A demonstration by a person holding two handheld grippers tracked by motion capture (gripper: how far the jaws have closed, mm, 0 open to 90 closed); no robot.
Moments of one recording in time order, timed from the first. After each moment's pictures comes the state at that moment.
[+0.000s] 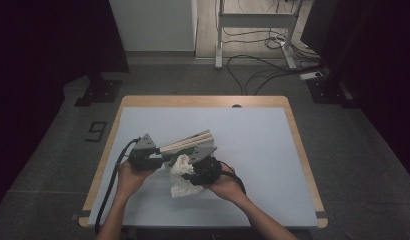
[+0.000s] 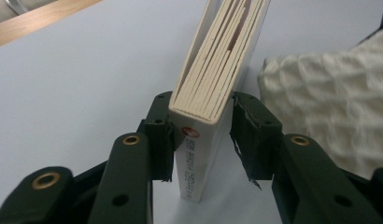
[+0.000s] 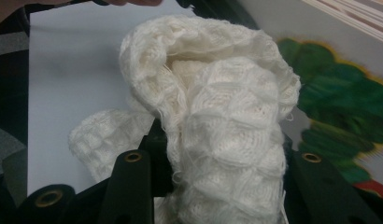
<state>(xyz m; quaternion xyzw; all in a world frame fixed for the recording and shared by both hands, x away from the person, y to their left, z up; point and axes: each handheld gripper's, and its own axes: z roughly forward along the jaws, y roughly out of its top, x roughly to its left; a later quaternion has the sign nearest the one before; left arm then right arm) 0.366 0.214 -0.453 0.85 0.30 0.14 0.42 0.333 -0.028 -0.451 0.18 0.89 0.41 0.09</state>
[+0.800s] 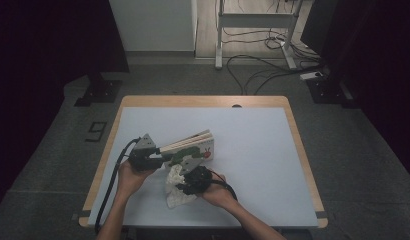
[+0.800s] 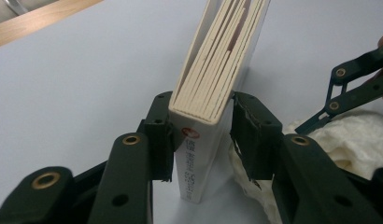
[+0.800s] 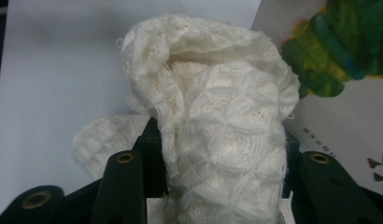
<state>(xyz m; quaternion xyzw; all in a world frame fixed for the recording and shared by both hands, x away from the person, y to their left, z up) 0.366 0.214 -0.453 0.85 0.30 0.14 0.42 0.329 -0.003 -0.498 0.15 0.90 0.39 0.09</state>
